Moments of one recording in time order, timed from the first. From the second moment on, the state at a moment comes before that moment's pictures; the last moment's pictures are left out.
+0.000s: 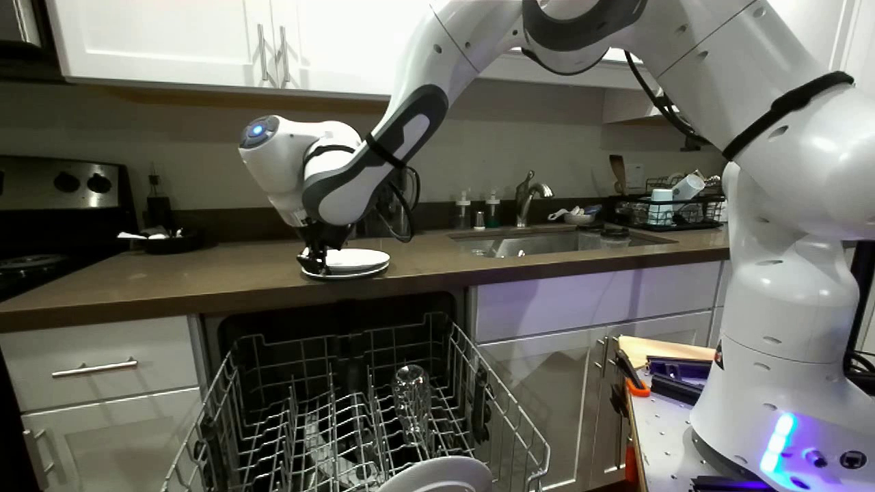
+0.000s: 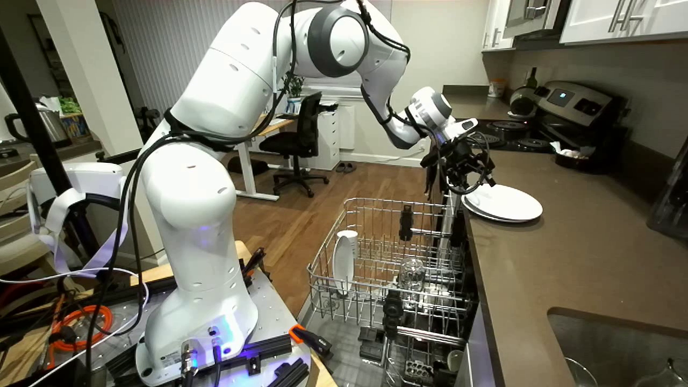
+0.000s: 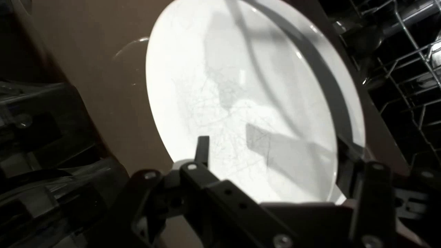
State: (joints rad) arm 0.06 0.68 -0.04 -1.52 -0.91 2.17 0.57
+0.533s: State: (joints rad) arm 0.06 0.67 -0.04 -1.52 -0.82 2.20 0.50
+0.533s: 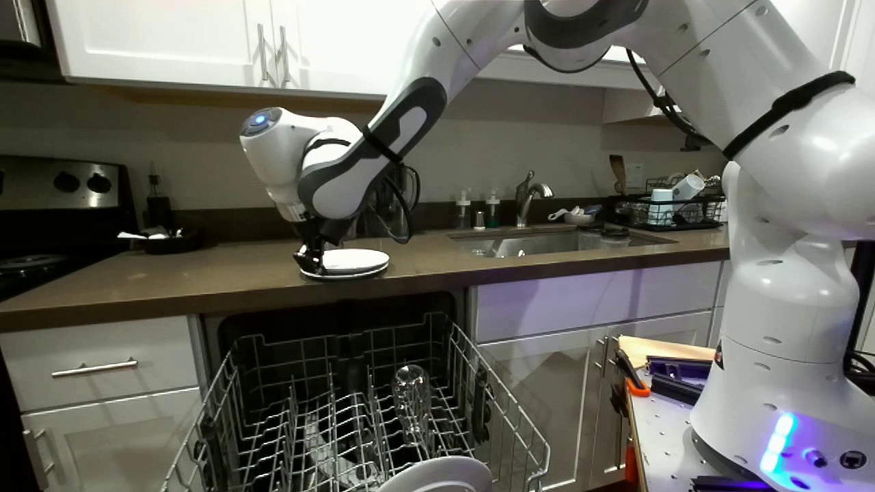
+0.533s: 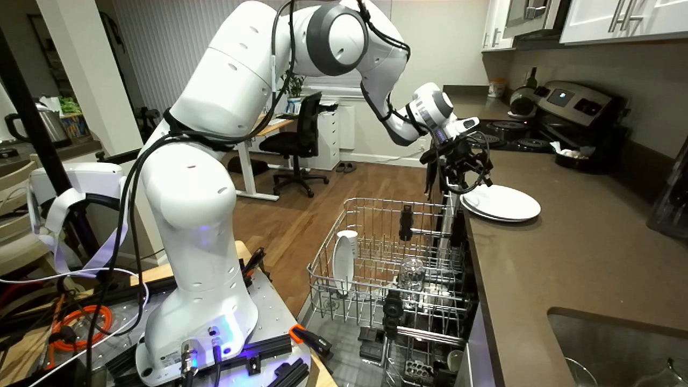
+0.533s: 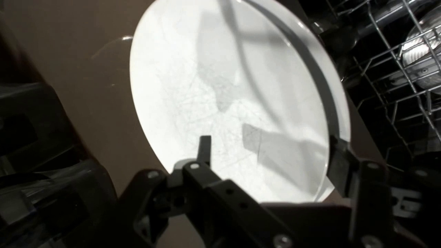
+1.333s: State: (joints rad) arm 0.07 0.62 -0.04 -1.54 -0.65 2.23 0.36
